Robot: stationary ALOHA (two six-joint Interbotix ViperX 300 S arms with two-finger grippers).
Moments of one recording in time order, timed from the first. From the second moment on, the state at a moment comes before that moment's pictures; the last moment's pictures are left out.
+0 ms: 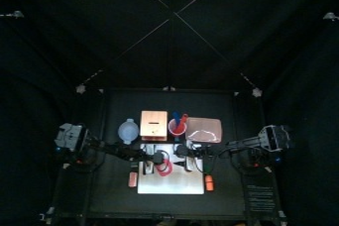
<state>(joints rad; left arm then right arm) -0.15 0.04 0.77 -0.59 -0.19 0.58 0.03 -0.07 0.76 -0.17 -0.04 0.29</state>
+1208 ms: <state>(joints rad) 0.25 -0.88 1.40 -0.66 -0.47 0.58 0.00 -0.07 0.80 -0.16 -0.03 0.29</state>
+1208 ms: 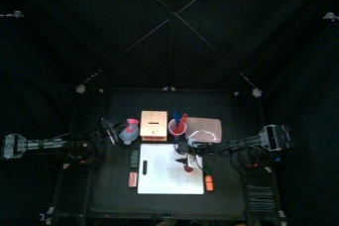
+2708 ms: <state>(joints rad) 0.28 -0.74 1.42 -1.05 -0.40 0.52 -0.02 -0.07 0.80 -0.17 -0.03 0.29</state>
